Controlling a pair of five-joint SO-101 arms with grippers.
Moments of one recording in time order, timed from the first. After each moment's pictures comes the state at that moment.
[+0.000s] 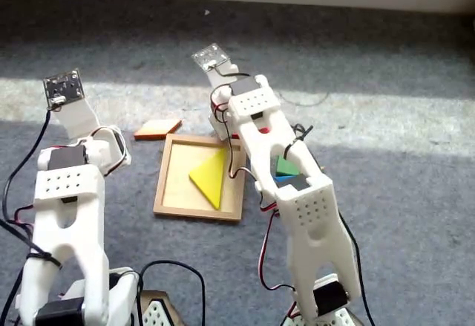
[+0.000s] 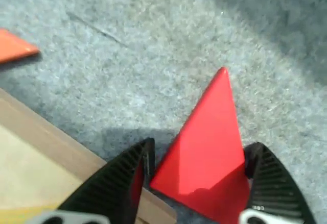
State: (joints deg) left arm -17.3 -28.5 46.6 50.9 16.7; right arm -29.2 47.2 -34.2 67.0 15.3
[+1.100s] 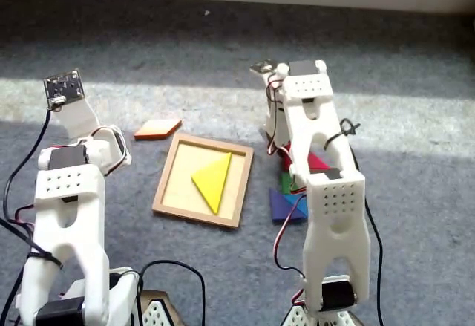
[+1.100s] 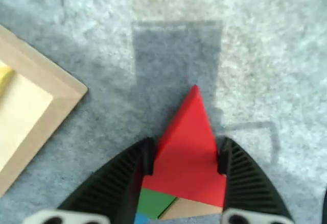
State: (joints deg) left arm -17.3 -28.5 46.6 50.9 16.7; right arm -13.8 47.7 -41.2 96.6 26.2
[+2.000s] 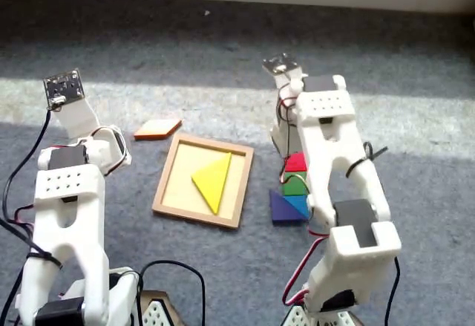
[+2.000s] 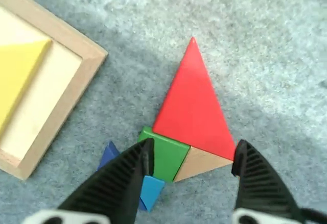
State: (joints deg) left arm -17.3 -28.5 46.6 50.9 16.7; right arm -13.7 12.0 2.6 76.6 20.9
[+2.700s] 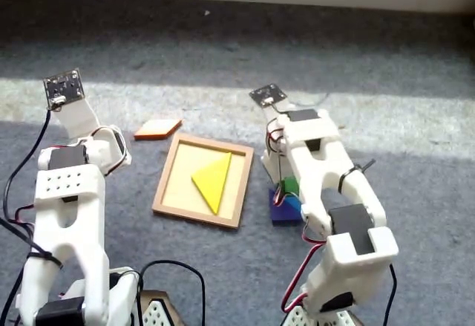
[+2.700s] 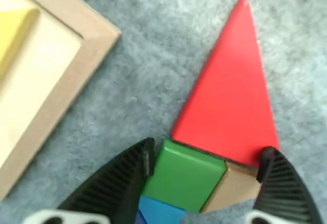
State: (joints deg) left arm -17.3 -28.5 46.6 50.9 16.7; right arm -17.0 13.1 18.3 62.5 20.5
